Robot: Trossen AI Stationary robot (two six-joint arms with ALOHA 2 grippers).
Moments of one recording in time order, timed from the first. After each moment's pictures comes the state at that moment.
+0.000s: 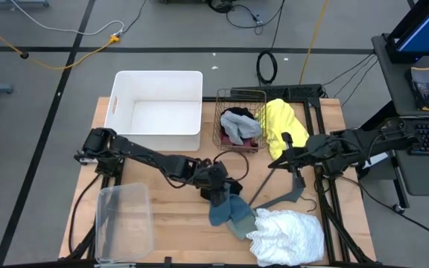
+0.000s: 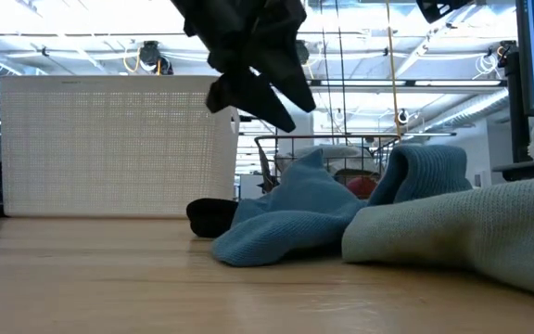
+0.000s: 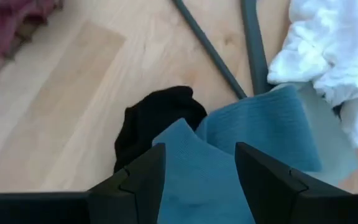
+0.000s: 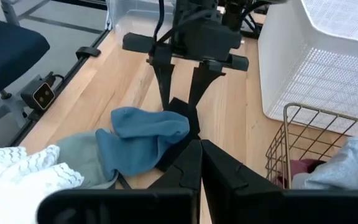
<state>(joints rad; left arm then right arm) -0.22 1.85 1.35 -0.37 -0.13 -0.58 0.22 0.82 0.88 -0.56 0.05 -0.04</state>
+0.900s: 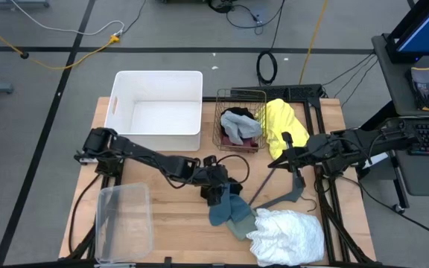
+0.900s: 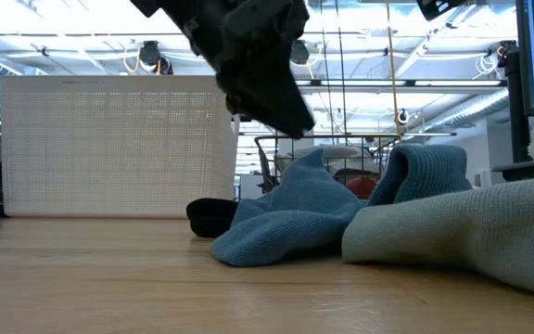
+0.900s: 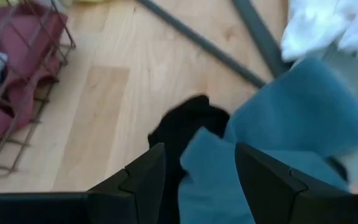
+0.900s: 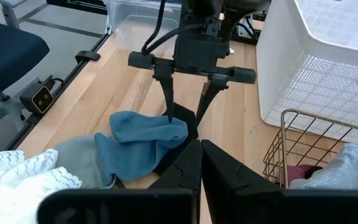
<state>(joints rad) -0.20 1.85 1.28 -0.24 -0.18 -0.23 0.22 0.82 0.88 -0.54 0.05 -0.06</state>
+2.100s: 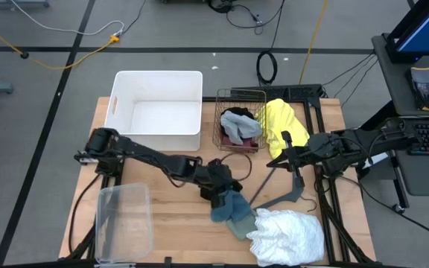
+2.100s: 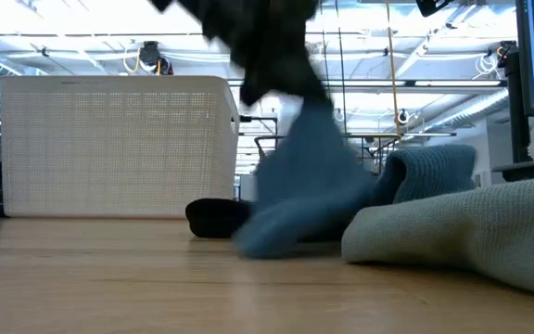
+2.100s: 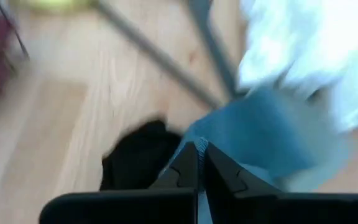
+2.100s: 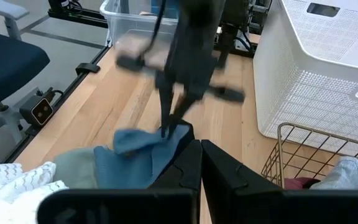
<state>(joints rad) -0.20 1.86 1.32 -0.18 -0.04 -0.32 0.22 0.82 0.88 -0.49 0.05 -0.06</state>
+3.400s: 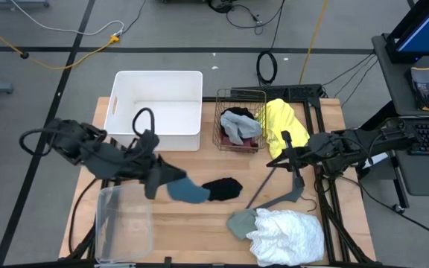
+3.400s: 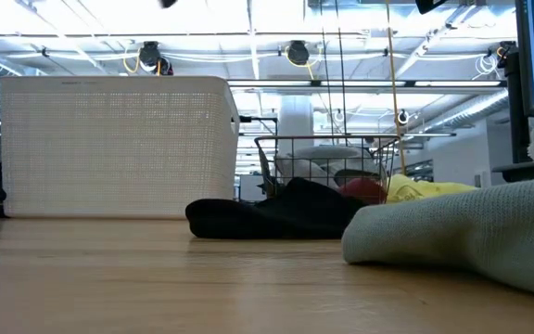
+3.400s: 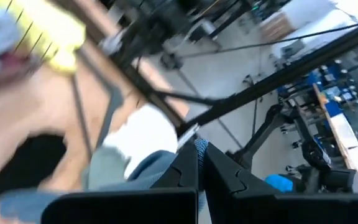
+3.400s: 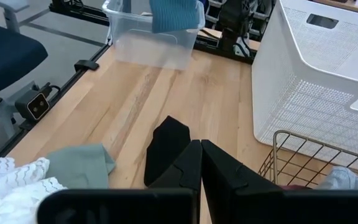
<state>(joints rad) -0.55 1.57 2.19 -1.06 -0.45 -1.14 0.22 0.82 0.88 -0.48 0.05 -0.12</state>
